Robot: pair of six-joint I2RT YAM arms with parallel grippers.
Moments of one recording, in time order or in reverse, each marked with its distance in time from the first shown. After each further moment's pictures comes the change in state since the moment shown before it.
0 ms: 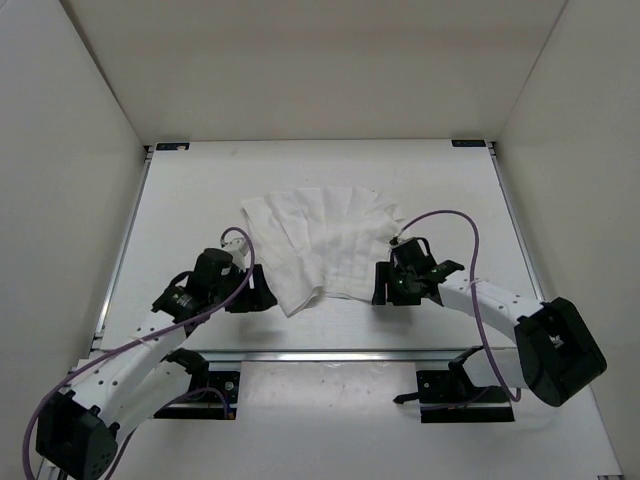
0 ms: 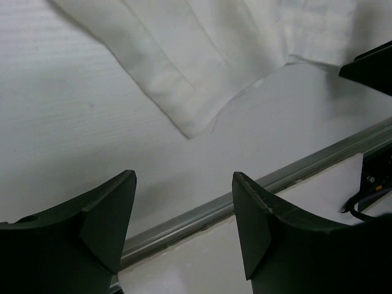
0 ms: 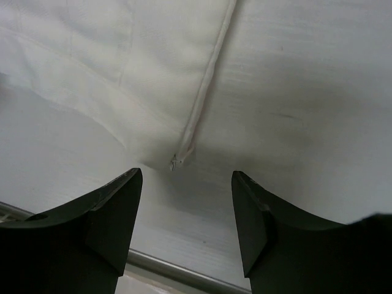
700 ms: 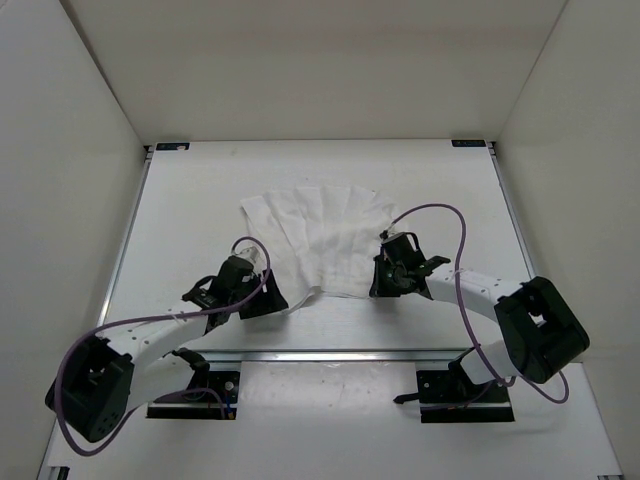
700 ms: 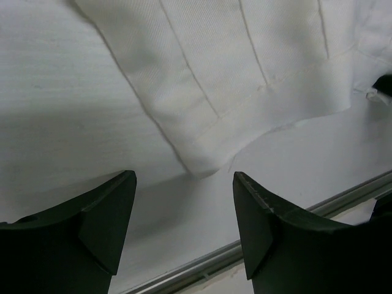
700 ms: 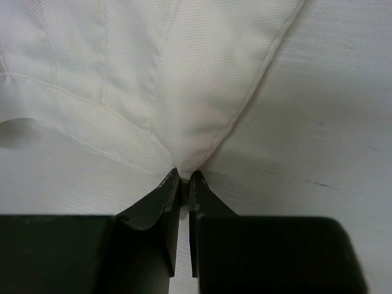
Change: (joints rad) left arm -0.088 0.239 -0.208 0.364 -0.085 -0.224; right arm 0.034 0.158 0.037 0.183 0.011 0.023
